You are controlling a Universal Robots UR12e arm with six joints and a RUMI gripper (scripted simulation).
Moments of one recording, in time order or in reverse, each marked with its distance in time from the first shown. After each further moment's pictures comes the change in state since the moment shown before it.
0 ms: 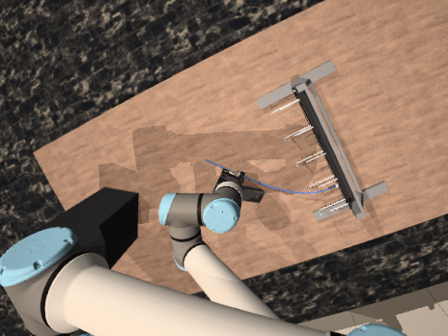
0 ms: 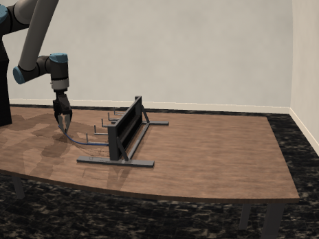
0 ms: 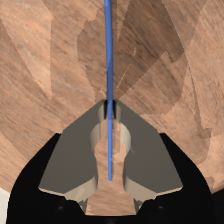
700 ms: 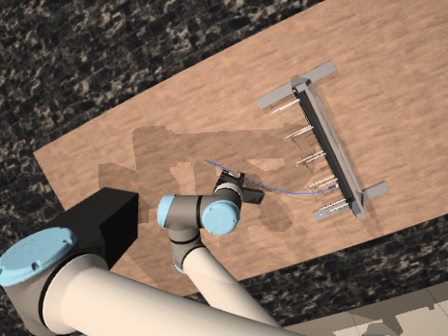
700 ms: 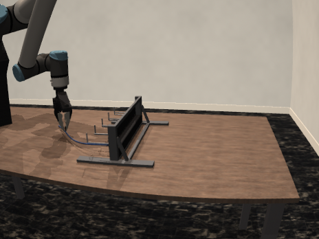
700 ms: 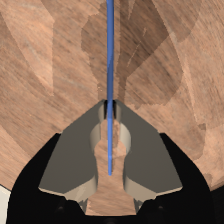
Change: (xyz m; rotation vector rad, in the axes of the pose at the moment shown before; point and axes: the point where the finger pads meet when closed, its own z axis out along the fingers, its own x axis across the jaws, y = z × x) arm 0.000 -0.001 -0.012 0.001 0.000 0.000
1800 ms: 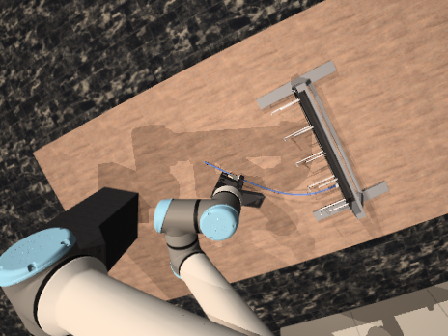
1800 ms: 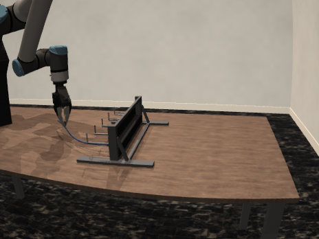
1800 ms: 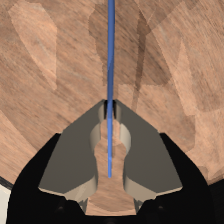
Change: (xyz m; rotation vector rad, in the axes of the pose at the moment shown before) arm 0.000 -0.001 -0.026 0.001 0.000 0.000
